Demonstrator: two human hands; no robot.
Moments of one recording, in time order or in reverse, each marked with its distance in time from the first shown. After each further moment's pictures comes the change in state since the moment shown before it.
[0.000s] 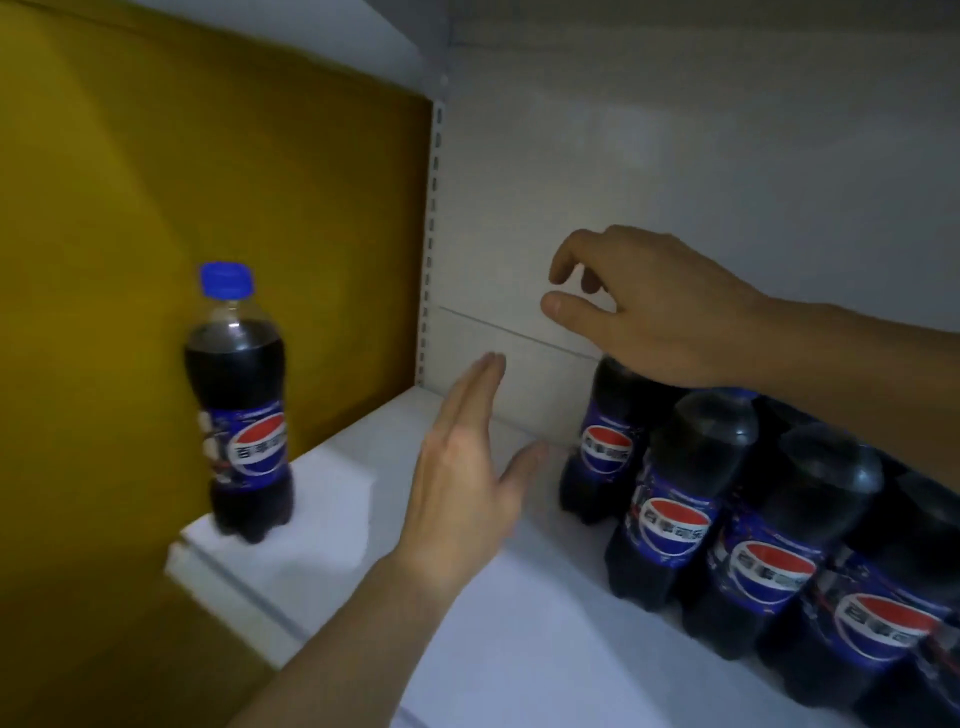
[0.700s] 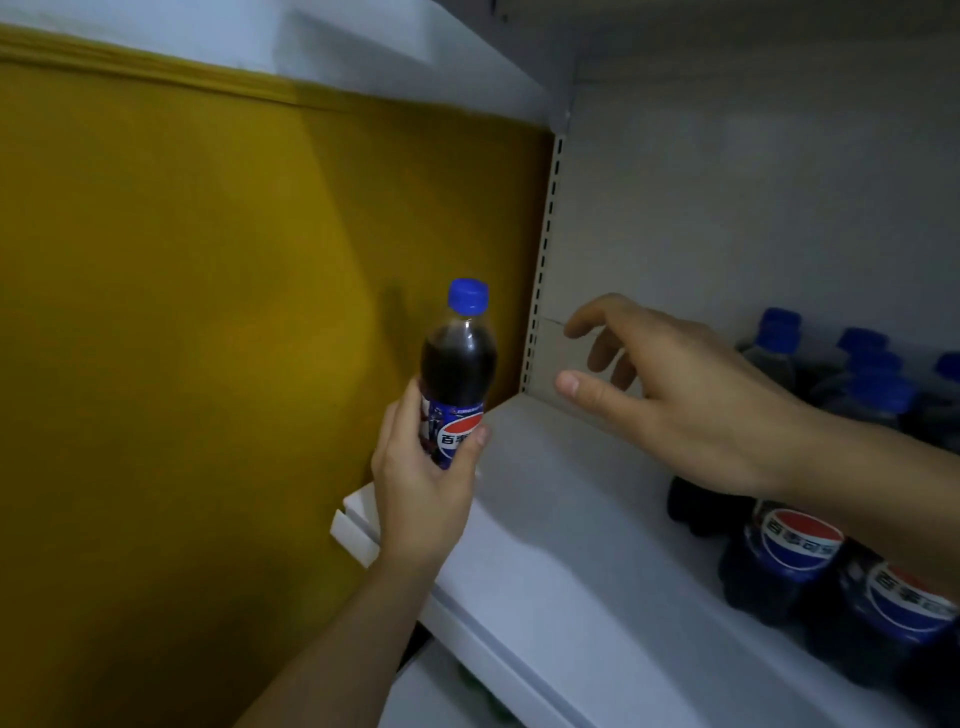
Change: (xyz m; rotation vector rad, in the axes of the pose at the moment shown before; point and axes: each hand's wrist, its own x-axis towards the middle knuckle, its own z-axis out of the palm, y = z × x) left_hand -0.027 -0.062 -0.085 -0.043 0.428 -0.196; right_hand -0.034 -0.085 0.019 0.341 -0.046 -0.093
